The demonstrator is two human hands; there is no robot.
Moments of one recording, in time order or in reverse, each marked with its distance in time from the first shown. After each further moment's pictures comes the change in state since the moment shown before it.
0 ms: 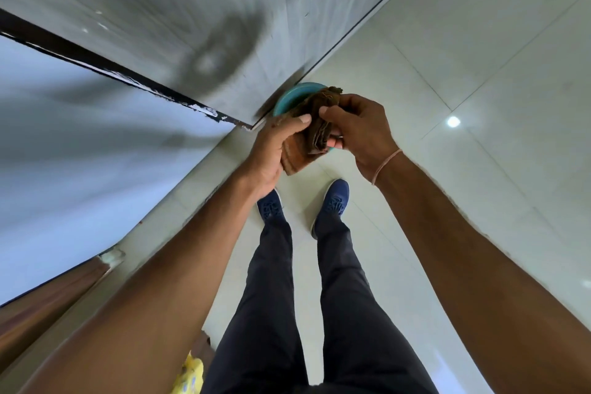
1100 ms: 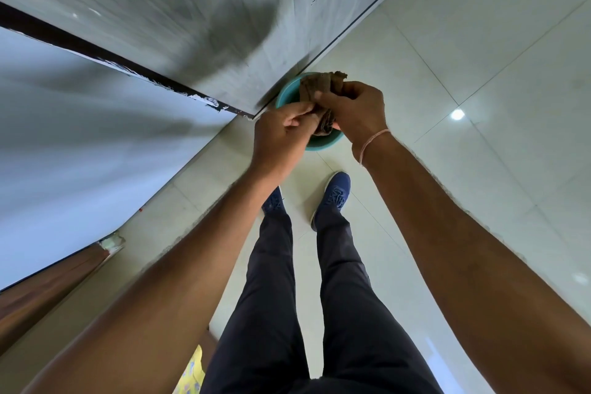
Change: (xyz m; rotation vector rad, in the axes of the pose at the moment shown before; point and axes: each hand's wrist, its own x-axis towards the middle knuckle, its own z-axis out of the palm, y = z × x) left_hand 0.010 -0.010 0.001 0.510 0.381 0.232; right_hand 0.041 0.010 0.020 -0.087 0.123 0.046
